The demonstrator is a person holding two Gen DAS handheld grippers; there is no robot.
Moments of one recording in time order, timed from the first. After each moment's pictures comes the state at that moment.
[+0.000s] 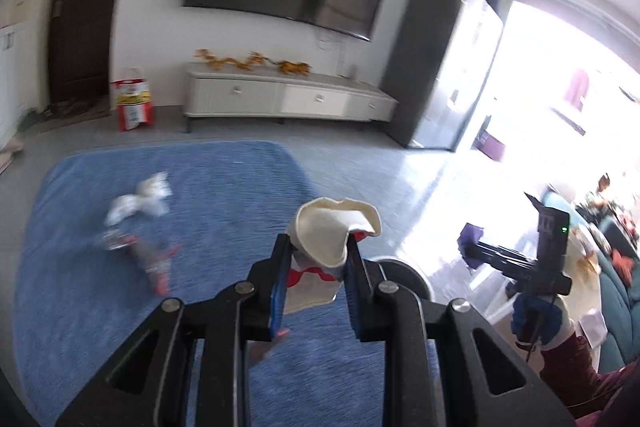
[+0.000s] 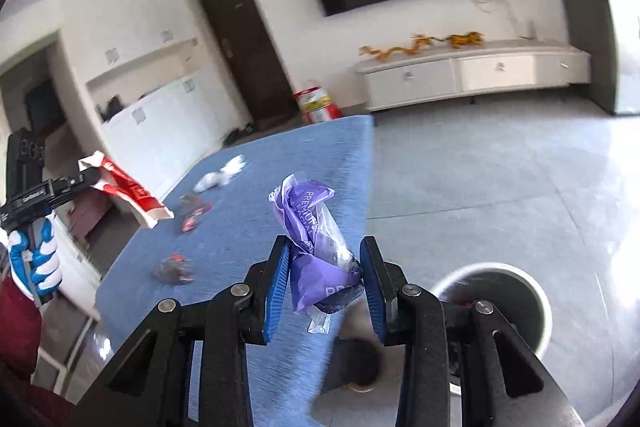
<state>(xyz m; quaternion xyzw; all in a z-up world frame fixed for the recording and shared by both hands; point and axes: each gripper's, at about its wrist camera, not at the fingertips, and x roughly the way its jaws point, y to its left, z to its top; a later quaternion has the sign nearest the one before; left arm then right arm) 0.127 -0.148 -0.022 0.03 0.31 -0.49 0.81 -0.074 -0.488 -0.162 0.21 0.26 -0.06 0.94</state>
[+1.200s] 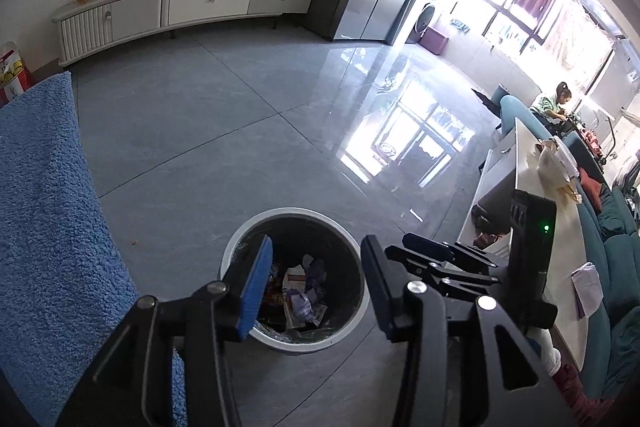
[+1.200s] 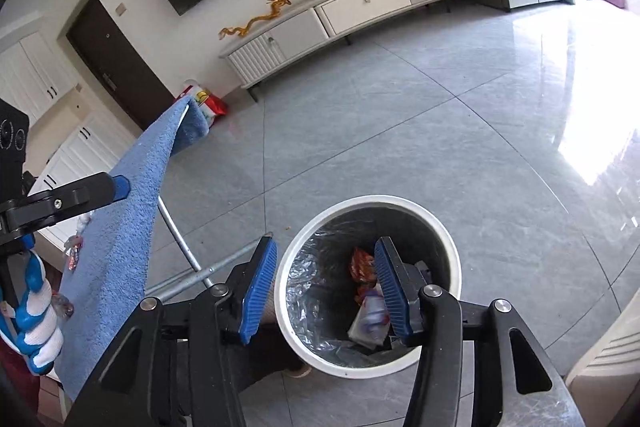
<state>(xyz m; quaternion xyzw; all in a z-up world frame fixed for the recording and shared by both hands) 0.070 -0.464 -0.149 0.14 0.42 -0.58 0.68 -0.100 -0.613 -0.284 0.32 0.32 -0.21 0.87</state>
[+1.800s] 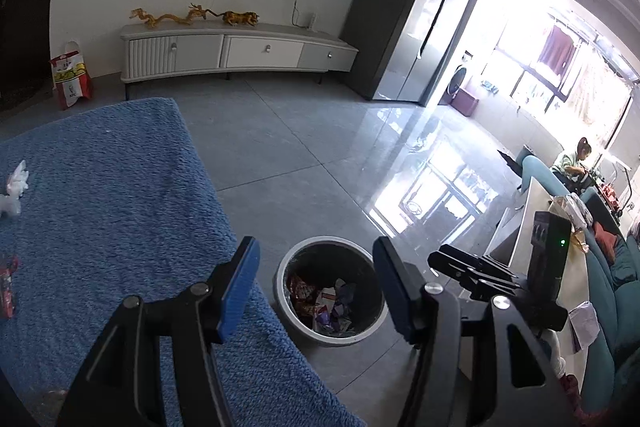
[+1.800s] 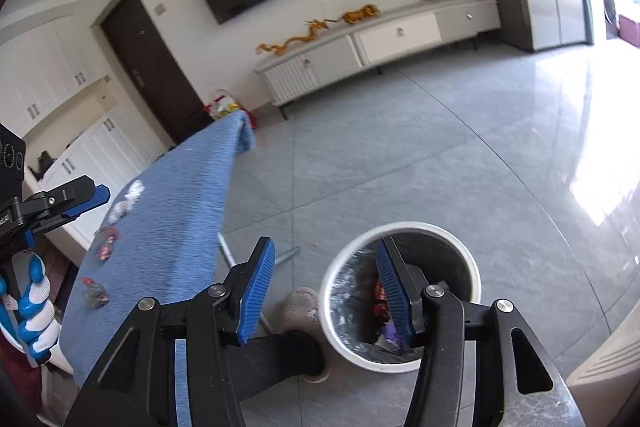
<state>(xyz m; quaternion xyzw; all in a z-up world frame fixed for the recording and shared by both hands) 0.089 -0.326 -0.074 0.06 0.37 -0.52 0.76 -0.100 -0.557 -0.209 0.27 0.27 -0.17 0.91</state>
